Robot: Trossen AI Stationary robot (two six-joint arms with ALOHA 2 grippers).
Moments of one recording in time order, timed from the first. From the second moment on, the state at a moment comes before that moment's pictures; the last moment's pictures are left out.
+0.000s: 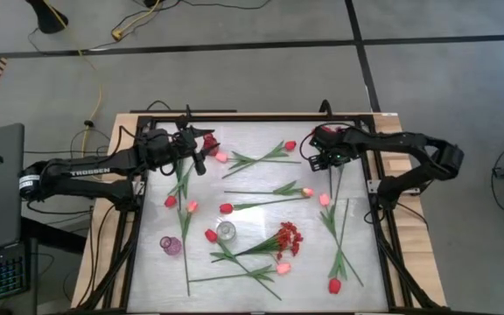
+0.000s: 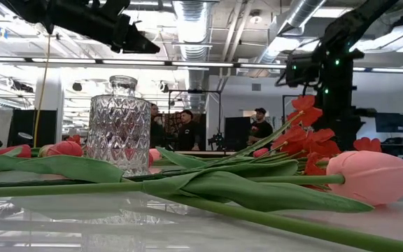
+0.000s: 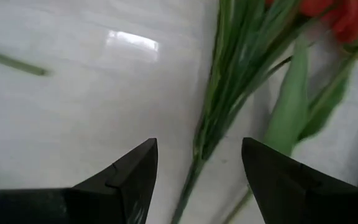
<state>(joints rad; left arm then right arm) 0.33 0.95 0.59 0.22 -0.17 0.30 -0.56 1.41 0.76 -0.80 0.20 0.73</state>
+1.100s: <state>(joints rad) 0.38 0.93 0.58 0.12 0.13 0.31 -0.65 1.32 0.69 -0.49 0.23 0.66</state>
